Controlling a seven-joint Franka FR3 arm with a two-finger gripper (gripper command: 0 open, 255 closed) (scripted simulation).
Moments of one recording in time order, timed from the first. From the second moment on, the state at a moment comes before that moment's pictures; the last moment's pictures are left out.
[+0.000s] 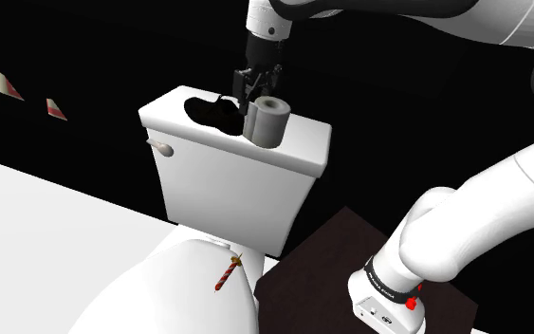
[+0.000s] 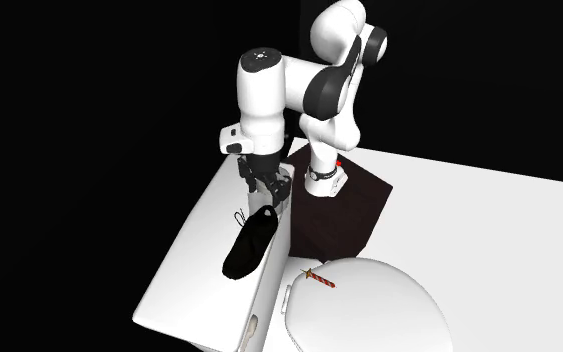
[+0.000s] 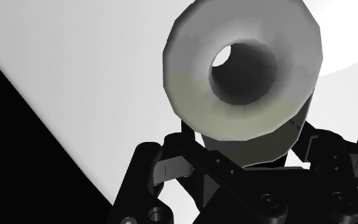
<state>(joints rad) 0.11 -0.30 0.17 -1.96 0.06 1.73 0.11</state>
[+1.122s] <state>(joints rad) 0.11 -0.23 0.18 -1.71 0.05 1.53 0.12</state>
